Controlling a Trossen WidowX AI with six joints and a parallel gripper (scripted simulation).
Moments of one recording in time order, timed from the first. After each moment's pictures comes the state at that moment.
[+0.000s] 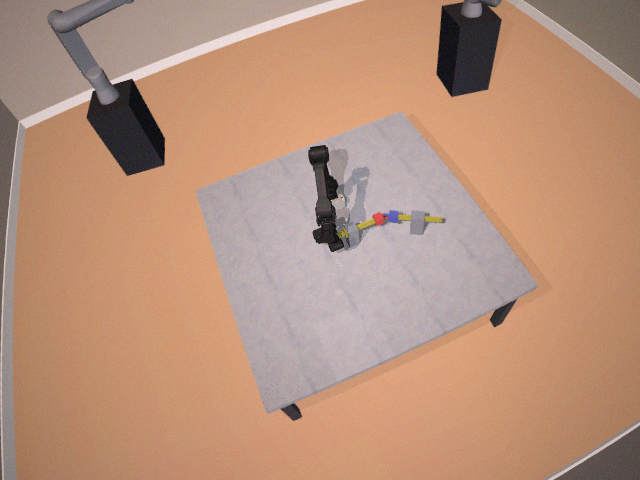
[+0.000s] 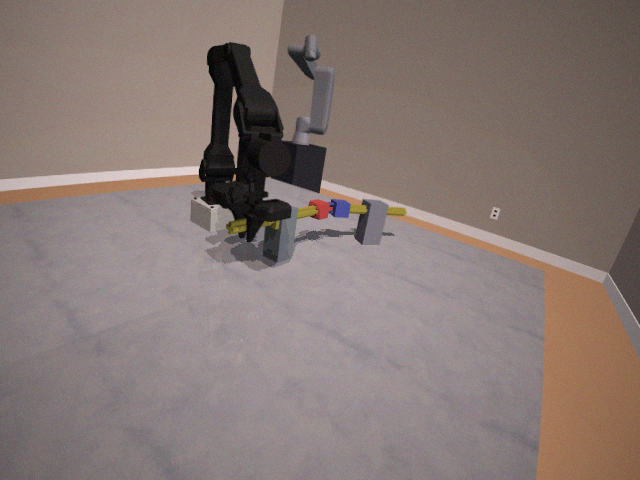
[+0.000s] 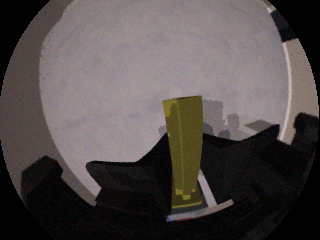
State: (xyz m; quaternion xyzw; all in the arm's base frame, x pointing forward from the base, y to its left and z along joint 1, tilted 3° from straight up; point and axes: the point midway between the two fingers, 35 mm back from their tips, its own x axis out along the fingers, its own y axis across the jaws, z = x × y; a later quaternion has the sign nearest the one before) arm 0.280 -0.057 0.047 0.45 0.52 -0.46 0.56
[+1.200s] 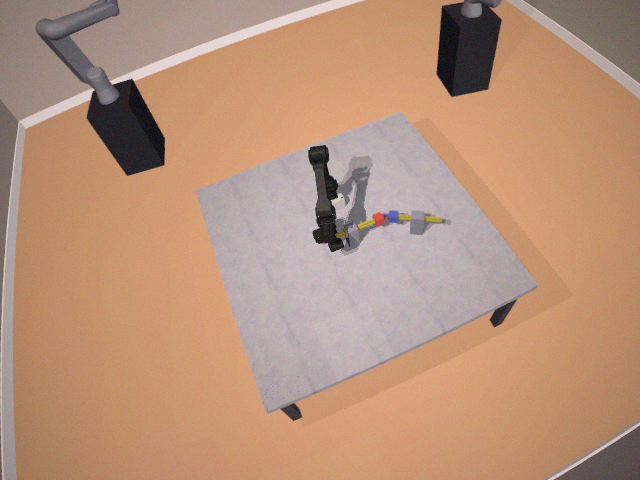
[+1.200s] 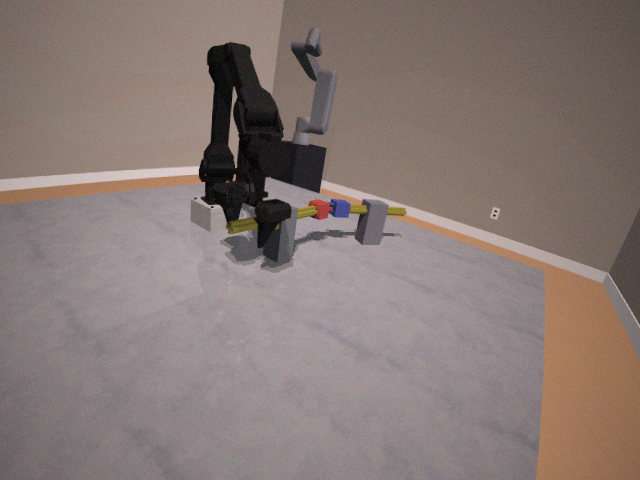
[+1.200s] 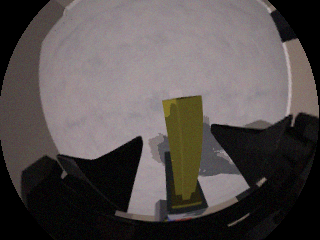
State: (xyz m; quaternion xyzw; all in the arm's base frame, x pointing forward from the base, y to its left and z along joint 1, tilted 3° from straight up) arm 0.280 -0.057 0.047 0.45 0.52 -0.46 0.56
